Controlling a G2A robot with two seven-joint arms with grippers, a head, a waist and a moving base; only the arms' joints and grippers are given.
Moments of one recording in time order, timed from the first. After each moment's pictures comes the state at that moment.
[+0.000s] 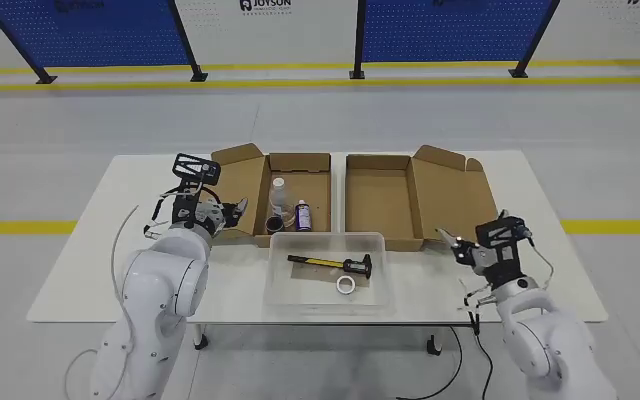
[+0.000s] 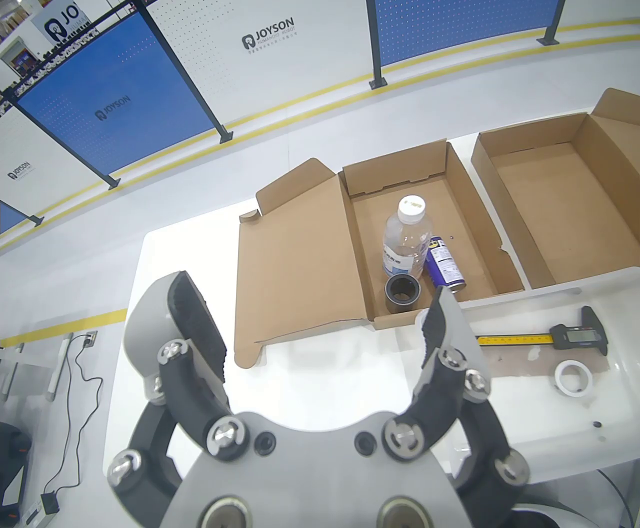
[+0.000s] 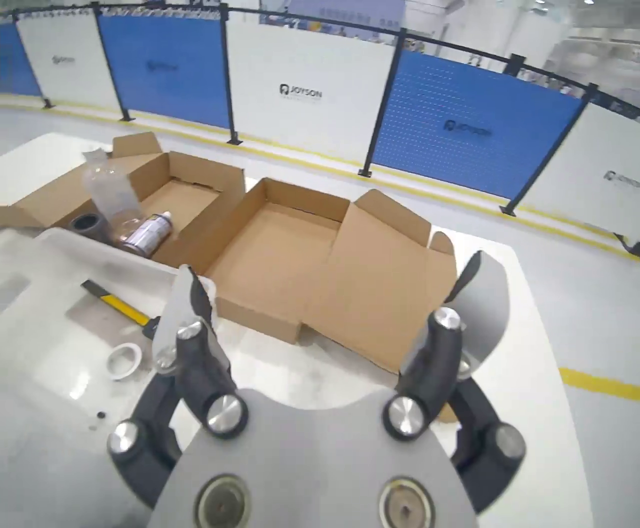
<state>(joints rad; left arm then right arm) 1.28 -1.23 -1.42 -2.09 1.48 0.06 -1.02 -1.64 -1.15 1.57 -2.04 -1.26 -0.16 0.32</state>
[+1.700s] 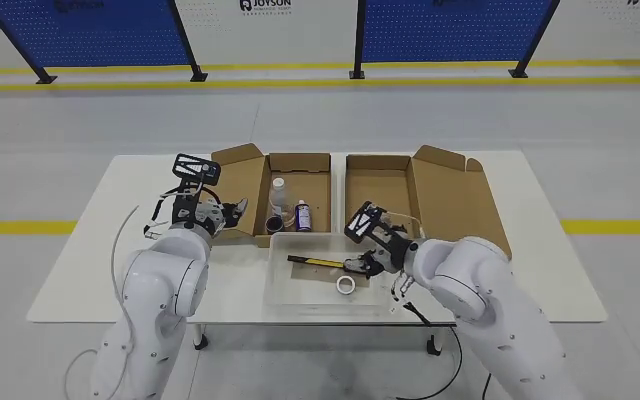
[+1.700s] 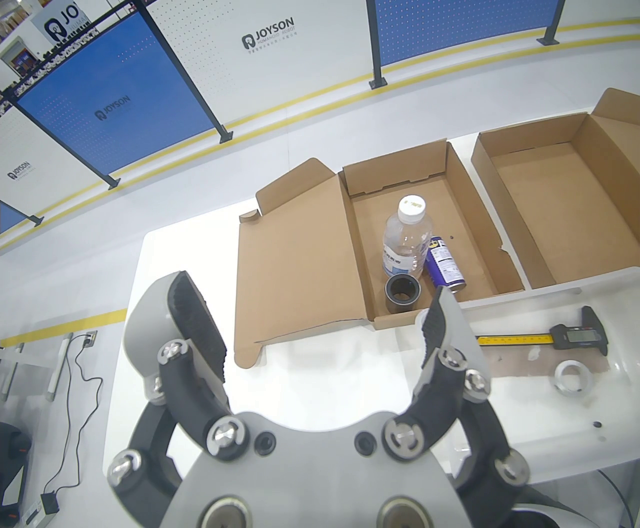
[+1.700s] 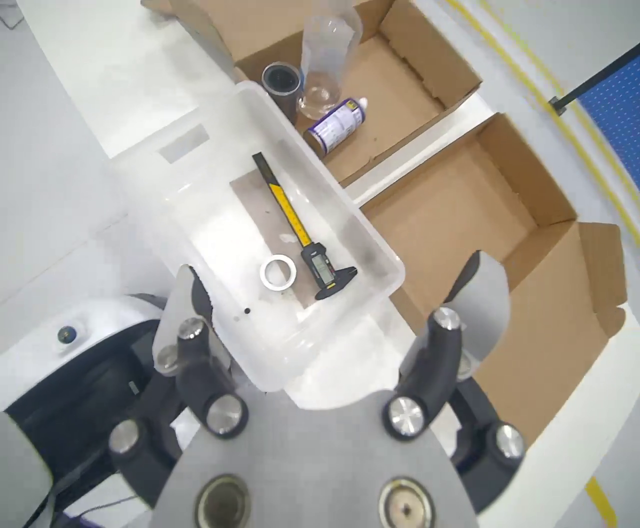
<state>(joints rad) 1.28 -1.23 -1.42 -2.09 1.48 0.06 -1.02 -1.07 -1.19 1.05 -1.93 -1.04 -0.27 1.17</state>
